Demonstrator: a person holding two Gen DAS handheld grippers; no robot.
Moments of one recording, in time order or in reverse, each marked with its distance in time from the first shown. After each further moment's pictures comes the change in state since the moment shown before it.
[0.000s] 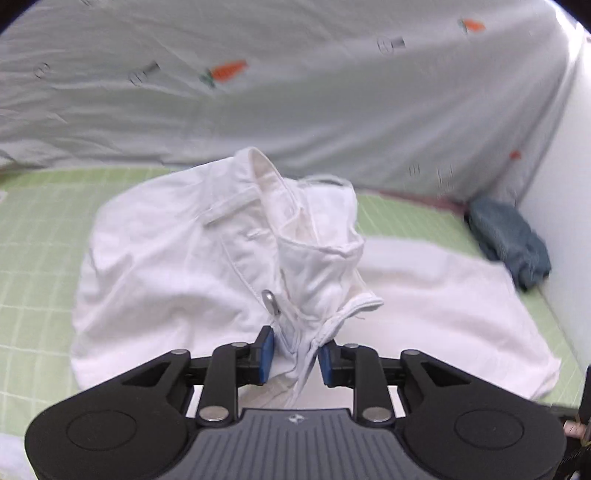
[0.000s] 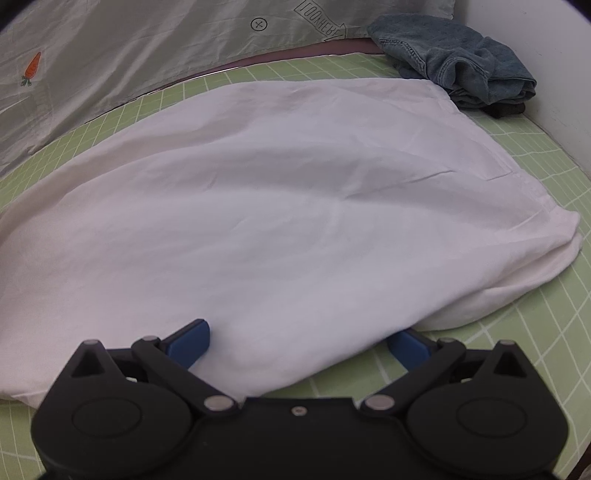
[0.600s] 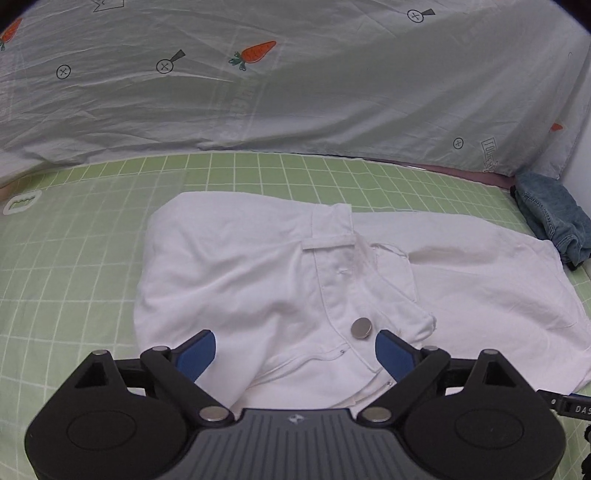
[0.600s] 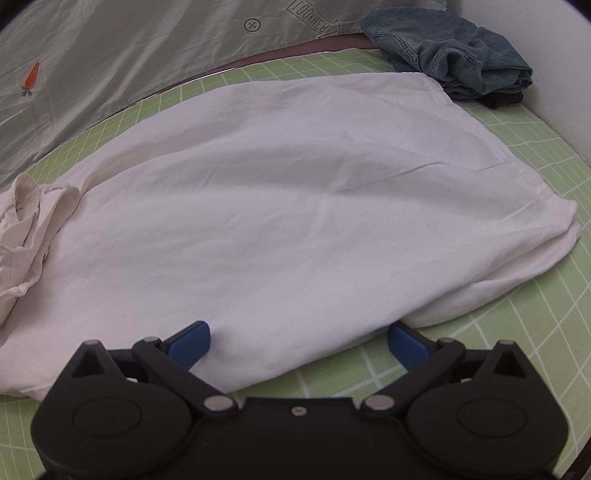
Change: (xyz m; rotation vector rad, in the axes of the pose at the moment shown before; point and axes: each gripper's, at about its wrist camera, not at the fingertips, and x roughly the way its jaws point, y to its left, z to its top) left arm -0.001 0.009 -0.001 0.017 0.009 0.187; right arm -0.008 -0.018 -0.001 0.057 0.013 0.034
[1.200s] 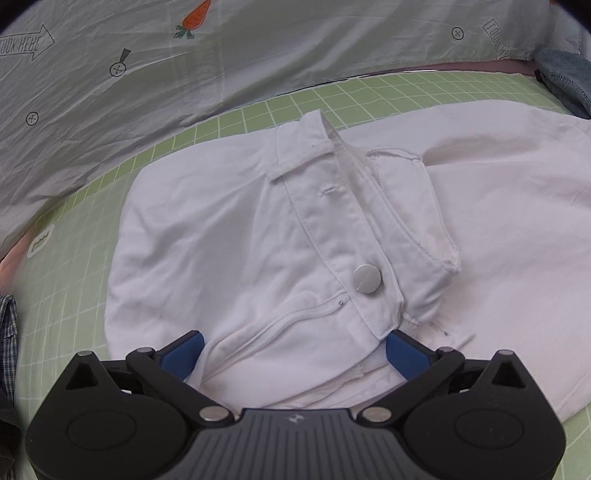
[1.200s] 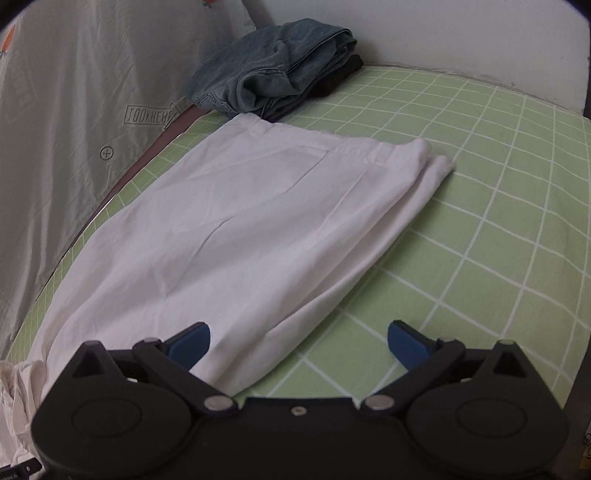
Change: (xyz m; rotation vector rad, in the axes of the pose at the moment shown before) left arm 0.052 -0.056 -0.028 0.237 0.150 0.252; right arm -0.017 -0.135 -0.006 0.493 -0.171 -0.023
